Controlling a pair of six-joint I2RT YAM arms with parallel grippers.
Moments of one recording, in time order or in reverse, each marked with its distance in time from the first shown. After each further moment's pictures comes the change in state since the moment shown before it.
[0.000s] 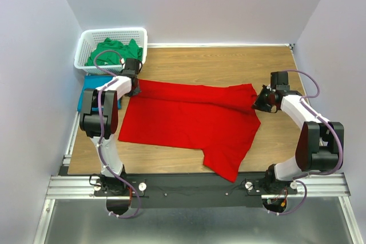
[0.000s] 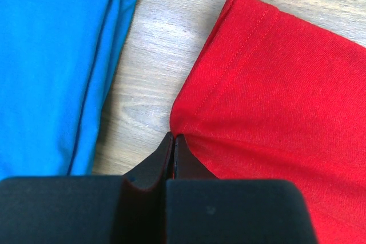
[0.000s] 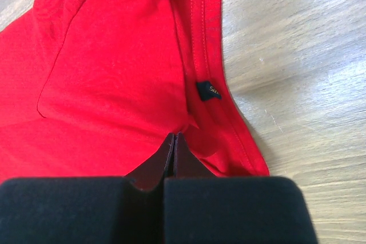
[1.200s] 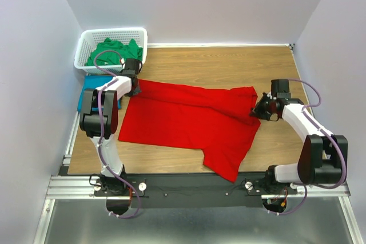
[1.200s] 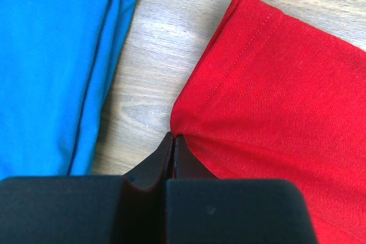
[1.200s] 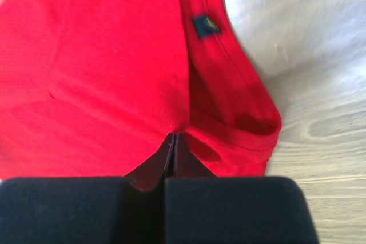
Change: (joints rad) left arm 0.000 0.000 0.000 0.000 0.001 0.000; right arm 0.006 -0.134 -0.099 -0.054 -0.054 0.090
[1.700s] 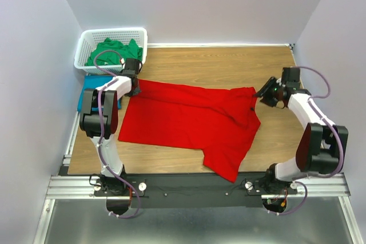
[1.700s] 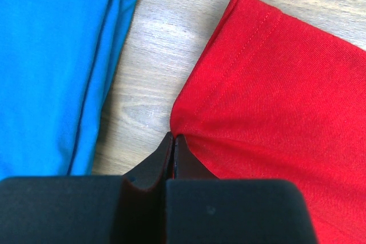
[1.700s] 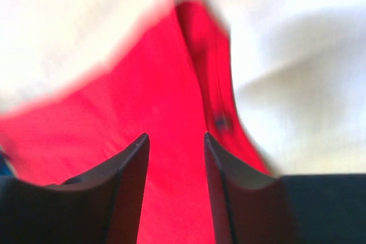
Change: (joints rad) left arm 0.000 0.000 0.000 0.001 0.000 0.000; right arm -0.084 0.096 0.125 0.069 -0.036 -0.023
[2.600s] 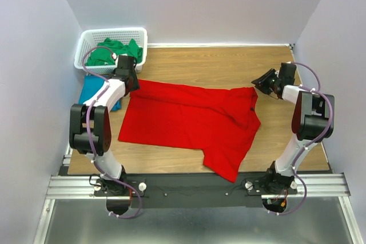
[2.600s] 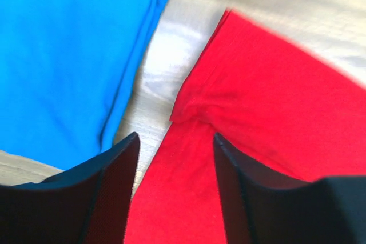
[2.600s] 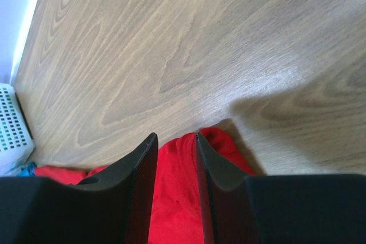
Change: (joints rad) left arm 0.000 -0.222 -0.082 -0.018 0.007 -0.053; right arm -0.067 0.419 0.130 0.506 -0.120 0.143
